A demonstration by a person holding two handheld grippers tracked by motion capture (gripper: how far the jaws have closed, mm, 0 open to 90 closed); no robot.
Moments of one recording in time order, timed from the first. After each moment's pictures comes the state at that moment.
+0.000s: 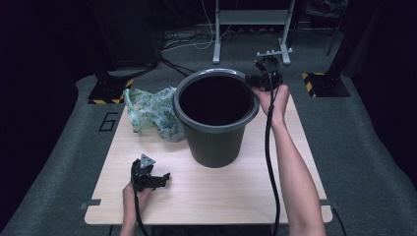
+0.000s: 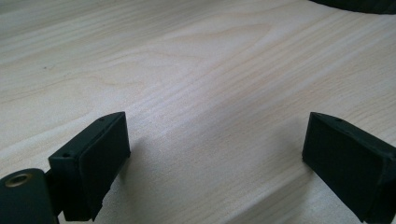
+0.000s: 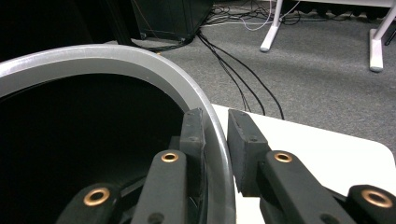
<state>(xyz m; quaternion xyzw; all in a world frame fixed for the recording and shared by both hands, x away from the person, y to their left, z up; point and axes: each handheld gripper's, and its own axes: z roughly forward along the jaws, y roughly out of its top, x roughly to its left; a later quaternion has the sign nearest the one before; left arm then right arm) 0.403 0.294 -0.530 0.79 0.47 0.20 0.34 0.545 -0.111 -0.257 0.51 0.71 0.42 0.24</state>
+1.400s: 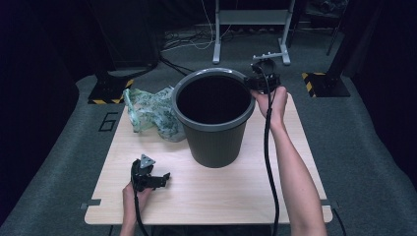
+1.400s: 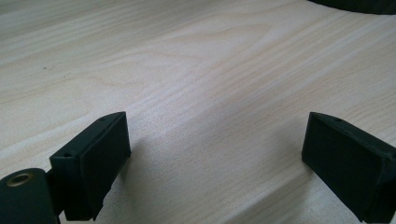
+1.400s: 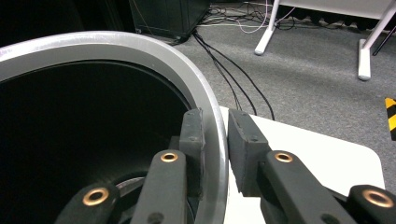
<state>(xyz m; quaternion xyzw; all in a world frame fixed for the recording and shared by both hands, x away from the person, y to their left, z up) 0.402 0.294 -0.530 0.79 0.47 0.20 0.34 0.540 -0.104 -0.261 0.50 0.72 0.41 0.26</state>
